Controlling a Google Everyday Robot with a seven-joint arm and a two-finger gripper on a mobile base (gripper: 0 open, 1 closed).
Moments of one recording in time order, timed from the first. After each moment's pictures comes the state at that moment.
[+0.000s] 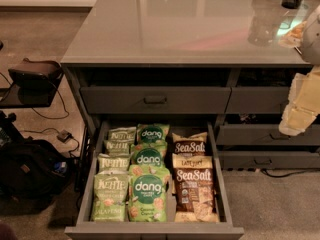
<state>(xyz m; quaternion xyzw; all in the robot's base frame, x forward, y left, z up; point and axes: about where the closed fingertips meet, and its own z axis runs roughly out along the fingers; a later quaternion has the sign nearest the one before) 0.438 -0.217 0.976 -0.60 0.78 -0.03 0.16</state>
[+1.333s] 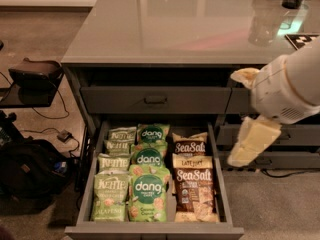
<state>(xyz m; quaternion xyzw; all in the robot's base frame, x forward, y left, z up) 0.433 -0.146 0.902 -0.64 0.73 0.04 0.25</state>
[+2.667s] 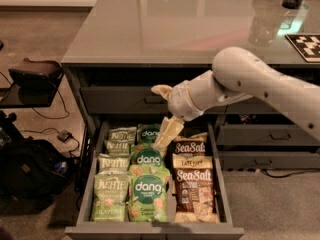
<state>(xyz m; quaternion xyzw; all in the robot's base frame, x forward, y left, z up) 0.551 0.016 0.769 -0.68 0.60 0.22 0.35</state>
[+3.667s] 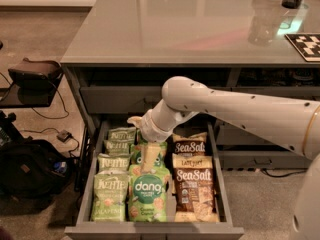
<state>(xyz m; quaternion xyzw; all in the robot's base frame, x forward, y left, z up) 0.539 0.080 0.645 -0.78 0.55 0.20 0.24</state>
